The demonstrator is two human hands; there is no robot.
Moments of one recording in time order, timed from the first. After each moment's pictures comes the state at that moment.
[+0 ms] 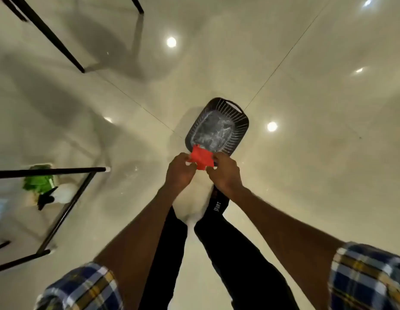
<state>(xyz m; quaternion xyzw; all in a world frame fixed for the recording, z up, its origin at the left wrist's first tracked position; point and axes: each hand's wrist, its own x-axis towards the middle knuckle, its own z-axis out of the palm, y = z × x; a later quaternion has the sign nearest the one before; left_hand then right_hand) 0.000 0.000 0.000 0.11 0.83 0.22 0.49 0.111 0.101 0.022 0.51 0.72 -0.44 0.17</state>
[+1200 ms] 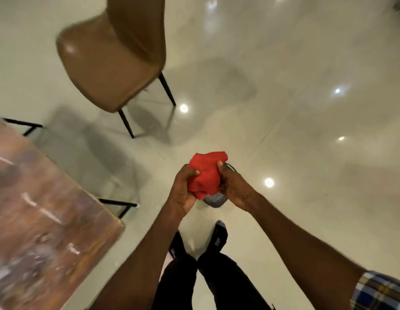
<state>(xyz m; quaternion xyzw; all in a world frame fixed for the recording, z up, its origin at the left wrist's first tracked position) -0.068 0.006 0.358 -0.18 0.50 0.68 0.51 0.034 0.134 0.355 0.48 0.35 -0.80 0.02</state>
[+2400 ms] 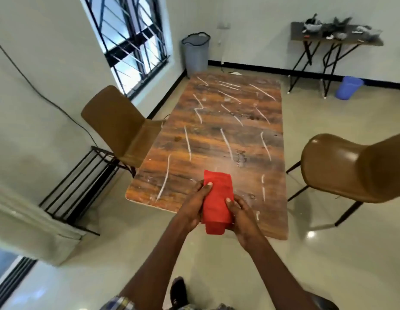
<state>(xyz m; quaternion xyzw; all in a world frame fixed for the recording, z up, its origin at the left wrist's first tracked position) 0.027 -0.467 0.554 -0.29 0.49 0.82 0.04 -0.001 -0.314 0.519 0.11 0.59 -0.75 0.29</state>
